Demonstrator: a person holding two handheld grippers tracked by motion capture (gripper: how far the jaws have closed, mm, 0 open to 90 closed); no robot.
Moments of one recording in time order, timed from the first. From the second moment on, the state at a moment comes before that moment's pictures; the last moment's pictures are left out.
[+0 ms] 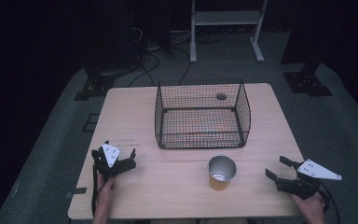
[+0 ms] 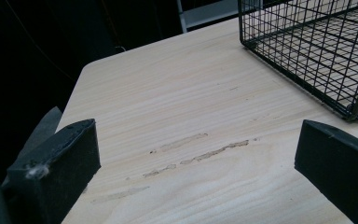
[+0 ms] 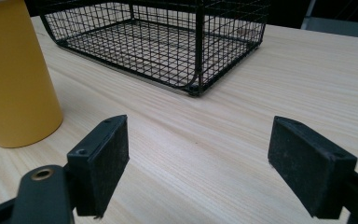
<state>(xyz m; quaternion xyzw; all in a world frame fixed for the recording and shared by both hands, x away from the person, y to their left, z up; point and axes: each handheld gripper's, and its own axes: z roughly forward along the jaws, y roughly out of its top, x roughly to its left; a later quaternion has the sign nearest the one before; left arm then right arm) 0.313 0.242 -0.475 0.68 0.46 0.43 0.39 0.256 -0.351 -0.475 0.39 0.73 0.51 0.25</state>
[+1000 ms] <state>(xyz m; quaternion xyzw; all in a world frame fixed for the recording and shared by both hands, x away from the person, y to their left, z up) 0.311 0.241 -0.476 0.68 0.45 0.43 0.39 0.258 -0.310 -0.462 0.32 0.77 0.50 0.22</state>
